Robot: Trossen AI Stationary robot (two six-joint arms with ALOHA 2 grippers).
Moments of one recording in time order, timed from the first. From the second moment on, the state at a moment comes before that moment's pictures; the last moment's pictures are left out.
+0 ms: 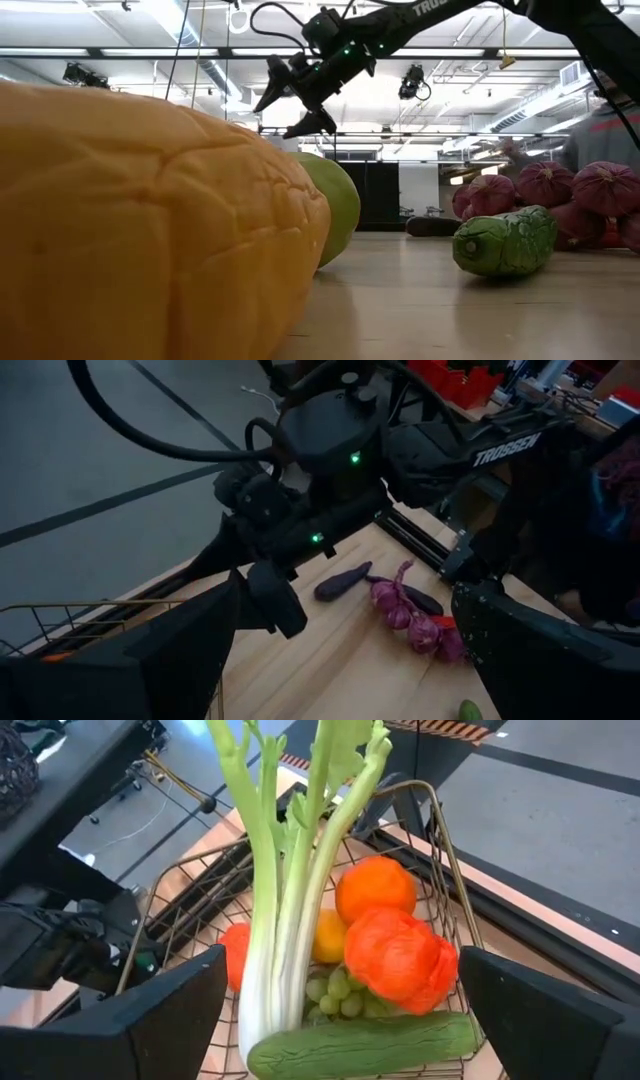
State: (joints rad) left arm 0.23 1.11 1.50 -0.79 -0.30 -0.49; right arm -0.41 2.08 1.85 -0.29 -0.05 0.49
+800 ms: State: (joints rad) left arm 0.23 1.11 1.50 -0.81 -0.29 -0.43; right arm -0.60 1.93 1.85 -0.98 -0.14 0.41
